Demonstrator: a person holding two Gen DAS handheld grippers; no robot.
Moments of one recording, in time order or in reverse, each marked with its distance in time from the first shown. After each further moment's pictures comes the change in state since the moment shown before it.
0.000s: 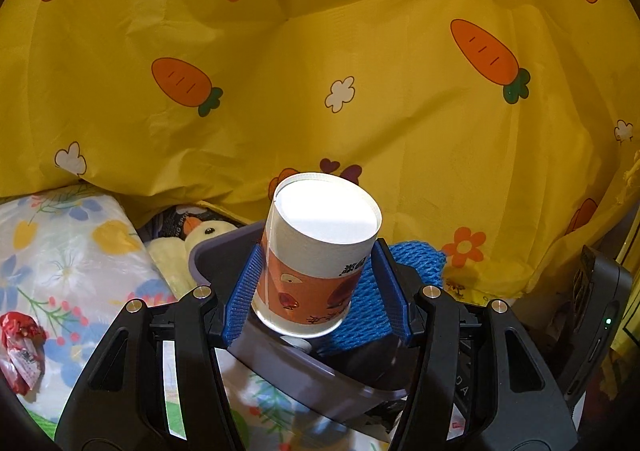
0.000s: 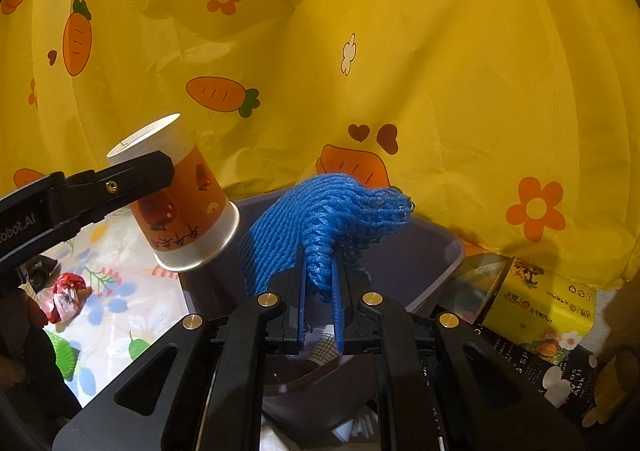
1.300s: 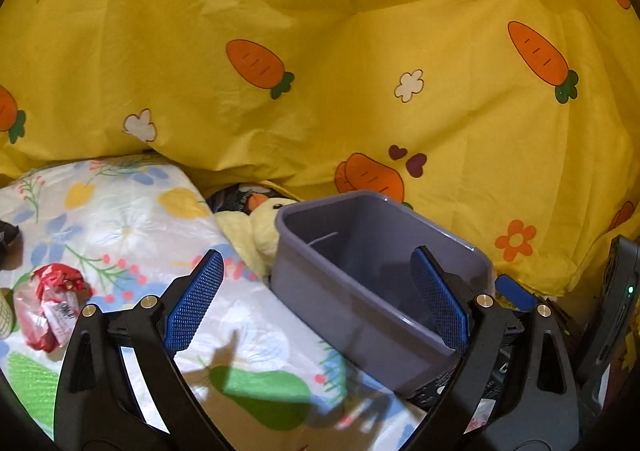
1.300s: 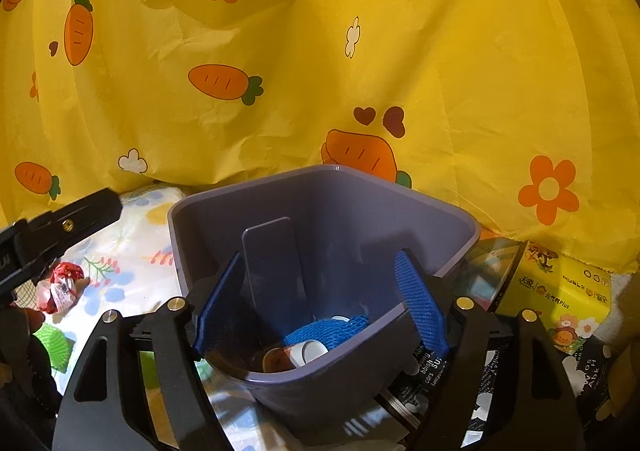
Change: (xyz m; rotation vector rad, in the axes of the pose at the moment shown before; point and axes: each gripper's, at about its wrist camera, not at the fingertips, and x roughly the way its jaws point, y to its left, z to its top) left arm -0.033 0.044 -0.033 -0.069 -0.005 0.211; right arm 0.007 0.001 -0.015 0.013 -0.002 0.015
